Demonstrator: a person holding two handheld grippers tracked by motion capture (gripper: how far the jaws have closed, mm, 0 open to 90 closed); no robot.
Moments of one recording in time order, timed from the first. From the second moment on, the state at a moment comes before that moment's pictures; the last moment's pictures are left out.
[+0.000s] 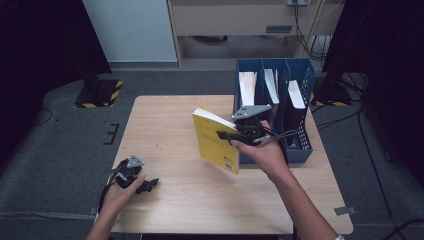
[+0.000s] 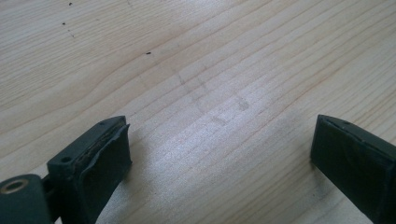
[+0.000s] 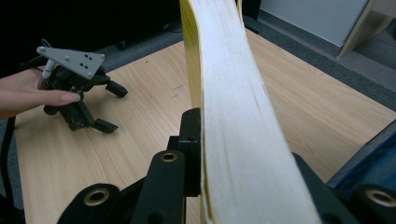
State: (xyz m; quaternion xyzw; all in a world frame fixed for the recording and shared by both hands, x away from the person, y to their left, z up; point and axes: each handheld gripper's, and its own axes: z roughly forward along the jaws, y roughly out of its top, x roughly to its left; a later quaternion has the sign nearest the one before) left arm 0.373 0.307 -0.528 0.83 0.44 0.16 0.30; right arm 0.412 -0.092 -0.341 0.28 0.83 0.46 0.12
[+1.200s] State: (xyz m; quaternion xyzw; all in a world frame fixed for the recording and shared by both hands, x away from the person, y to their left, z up) left arm 0.369 0.308 -0.536 0.82 0.44 0.18 0.33; right arm 0.377 -0.172 -0.341 0.32 0.81 0.47 0.13
